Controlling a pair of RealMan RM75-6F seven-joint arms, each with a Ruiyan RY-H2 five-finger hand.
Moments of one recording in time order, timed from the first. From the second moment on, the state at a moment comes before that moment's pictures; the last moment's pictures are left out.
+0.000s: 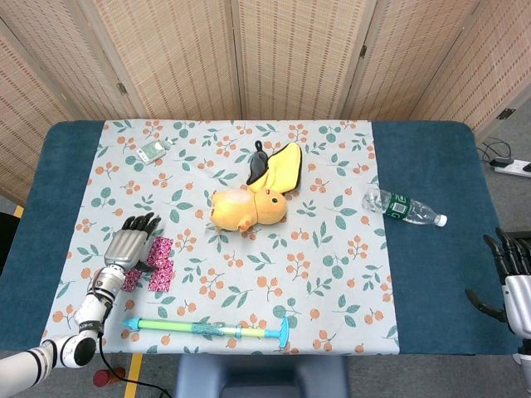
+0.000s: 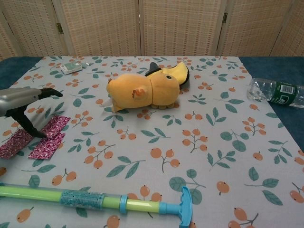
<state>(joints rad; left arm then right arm) -0.61 -1.51 -0.13 -1.27 1.07 0.87 0.26 0.01 -1.12 0.07 -1.50 -1.53 1.57 0.14</state>
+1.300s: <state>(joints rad) -0.71 -1.57 -0.18 -1.14 0.94 0.78 0.31 -0.01 -1.12 0.07 -1.49 -1.53 1.59 0.16</state>
